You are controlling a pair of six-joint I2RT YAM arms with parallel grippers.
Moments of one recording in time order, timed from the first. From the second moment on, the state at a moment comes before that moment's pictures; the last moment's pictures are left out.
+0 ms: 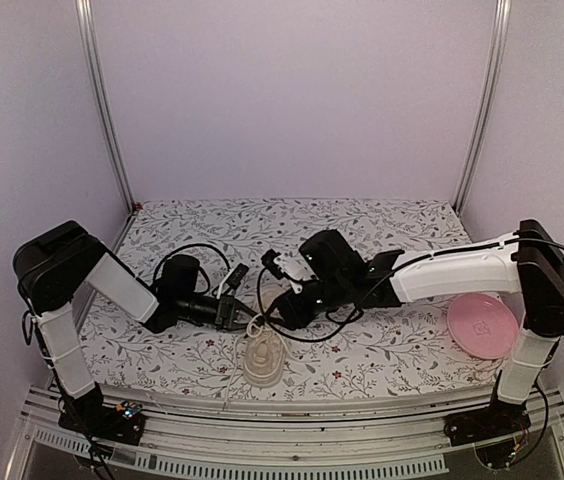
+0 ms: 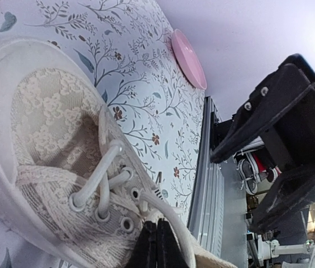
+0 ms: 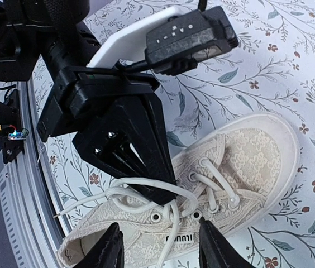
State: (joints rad) left arm -0.59 1.87 0.61 0.77 0.92 -0.65; right arm 1.02 1.82 1.21 -0.12 -0.20 0.23
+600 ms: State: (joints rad) left arm -0.60 1.87 0.60 0.77 0.91 -0.65; right arm 1.14 1.95 1.35 -0.12 -0.04 0.13
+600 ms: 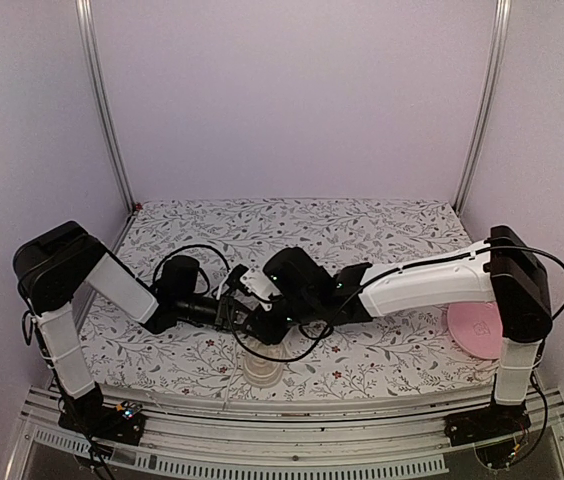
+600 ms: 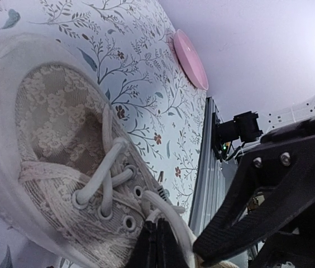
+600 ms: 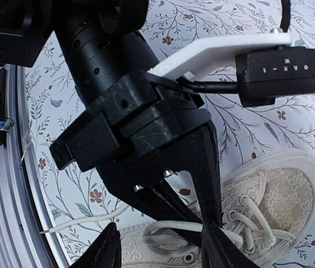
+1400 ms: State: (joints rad) left arm -0.60 1.87 0.60 0.77 0.91 -0.66; right arm 1.16 1.97 1.37 -0.14 0.02 0.08
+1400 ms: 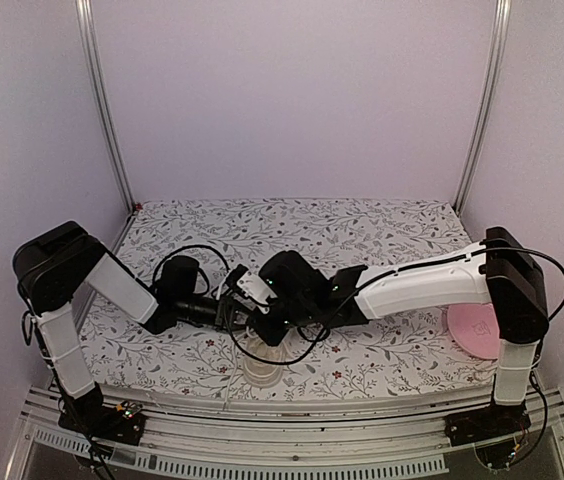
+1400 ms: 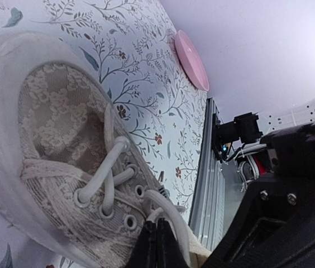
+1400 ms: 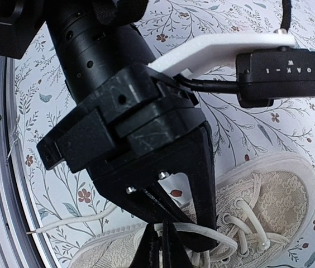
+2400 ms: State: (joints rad) left arm -0.55 1.58 0.37 0.63 0.51 -0.66; right arm 0.90 1.74 0.94 0.01 0.00 0.43
